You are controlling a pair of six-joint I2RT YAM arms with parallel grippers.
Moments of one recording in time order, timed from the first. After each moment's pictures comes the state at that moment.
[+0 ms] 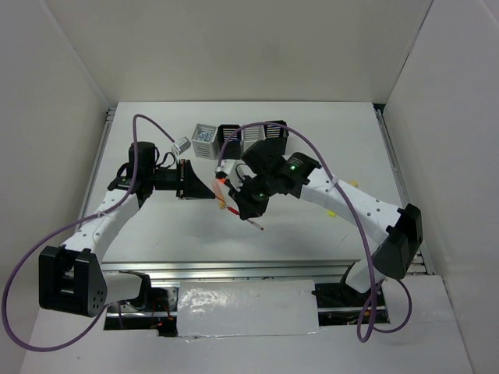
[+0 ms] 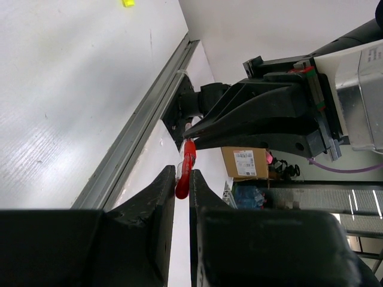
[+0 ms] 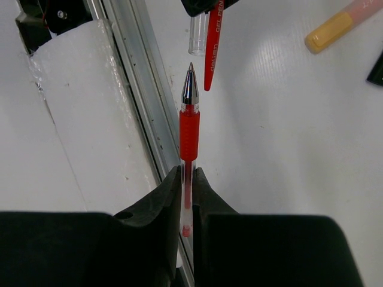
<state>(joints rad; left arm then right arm) -0.13 1.24 0.88 -0.25 1.21 -0.59 0.88 1.54 1.48 -0.92 -0.40 -0.20</state>
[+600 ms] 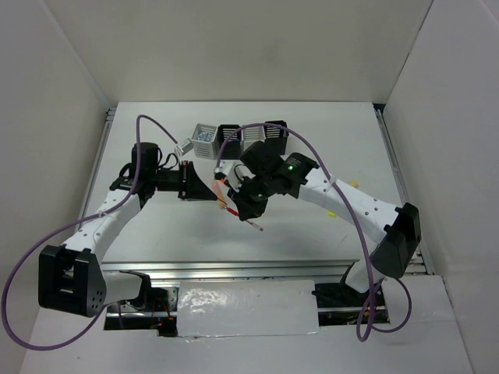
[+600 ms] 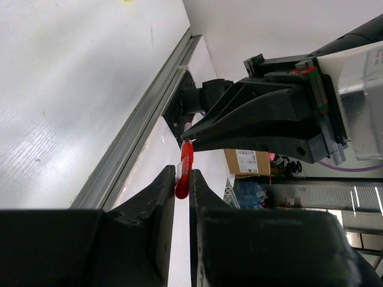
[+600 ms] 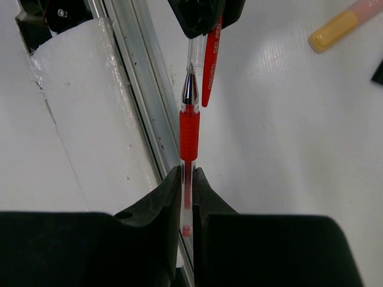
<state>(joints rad) -0.16 1.25 0.88 -0.26 1.20 -0.58 0.89 1.55 1.48 -0.92 -0.40 -0.19</state>
